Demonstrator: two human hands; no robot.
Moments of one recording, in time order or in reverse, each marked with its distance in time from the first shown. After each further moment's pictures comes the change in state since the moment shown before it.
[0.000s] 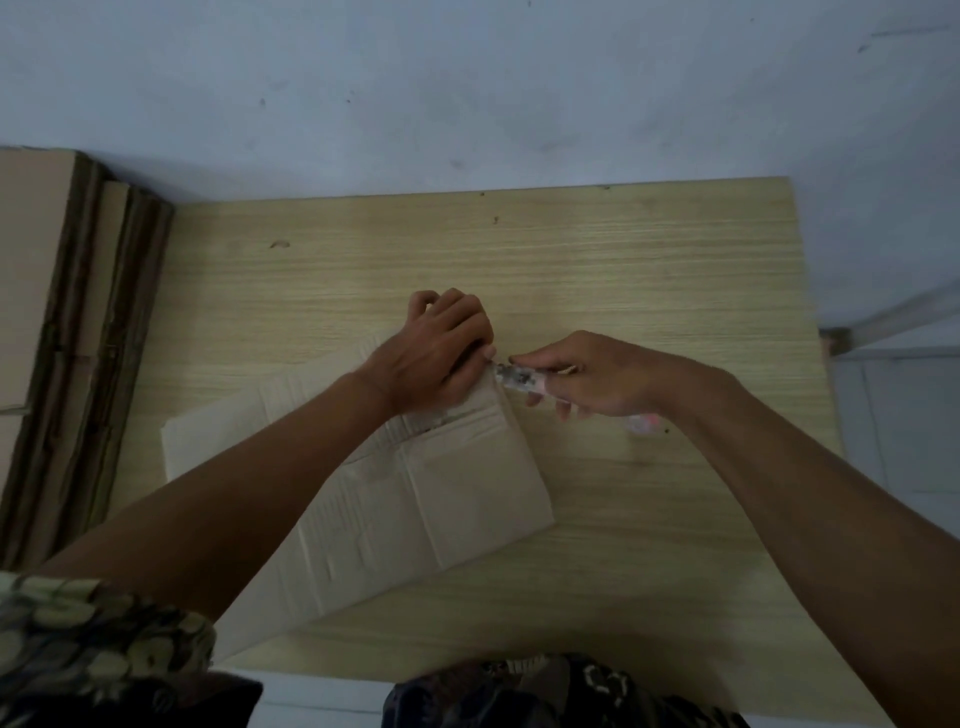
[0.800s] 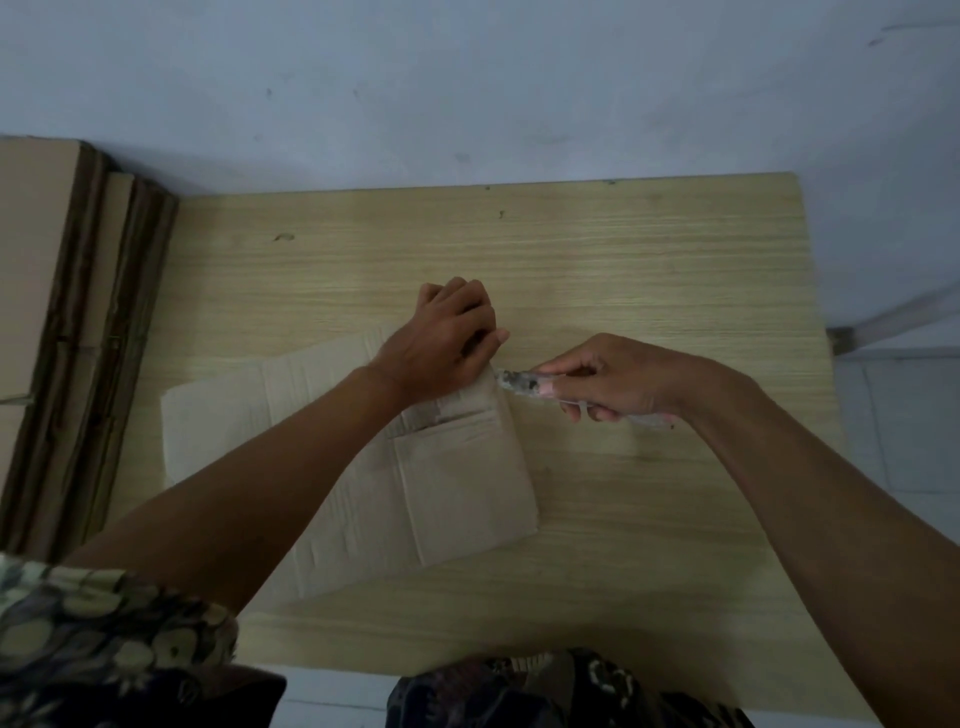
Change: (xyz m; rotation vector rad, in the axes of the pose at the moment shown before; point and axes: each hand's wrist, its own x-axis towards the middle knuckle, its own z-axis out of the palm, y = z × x) left_hand 0.003 0.000 0.007 -0.060 0.058 -0.099; right_hand -0.005 0.014 0.002 0.166 -0.046 0.059
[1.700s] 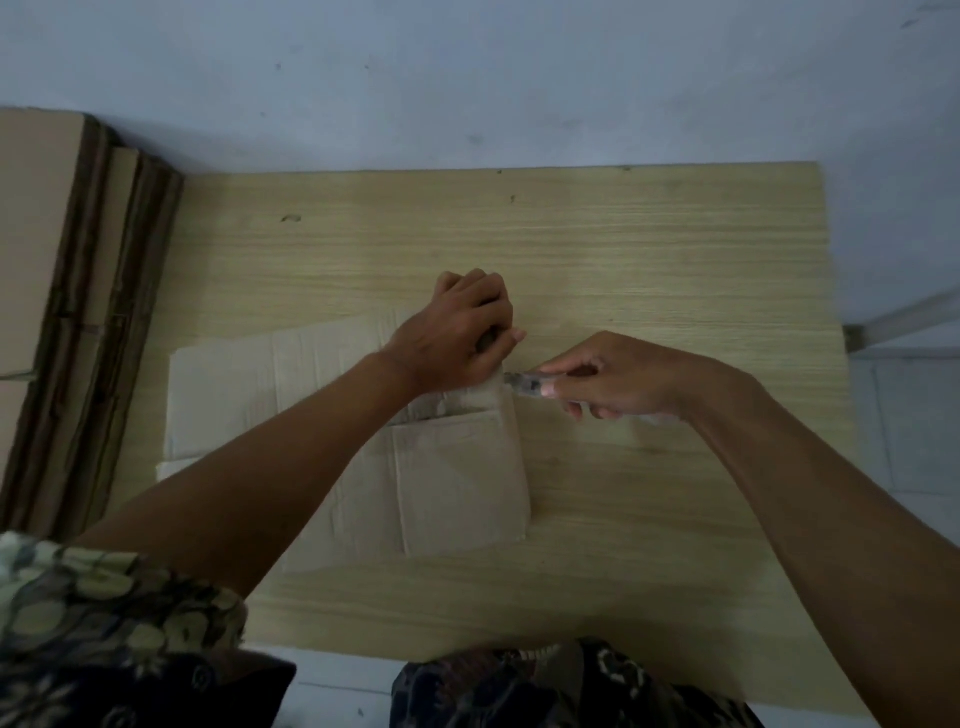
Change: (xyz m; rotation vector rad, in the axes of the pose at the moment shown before) left_hand -0.002 0.004 0.004 -0.009 -0.015 0.049; right_hand 0.004 0.000 0.013 -0.035 -0.007 -0.003
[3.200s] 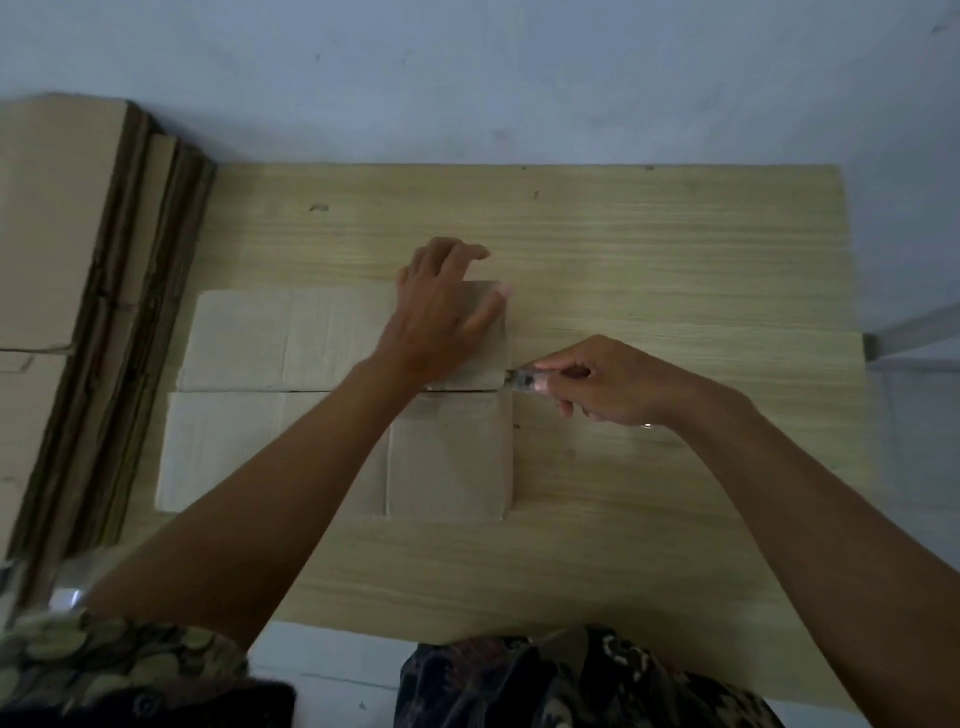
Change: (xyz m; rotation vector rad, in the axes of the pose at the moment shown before) left_hand -0.019 0.010 -0.036 -0.039 0.047 -0.534; right_hand 0.003 -0.012 0.031 -0.094 0.133 -0.056
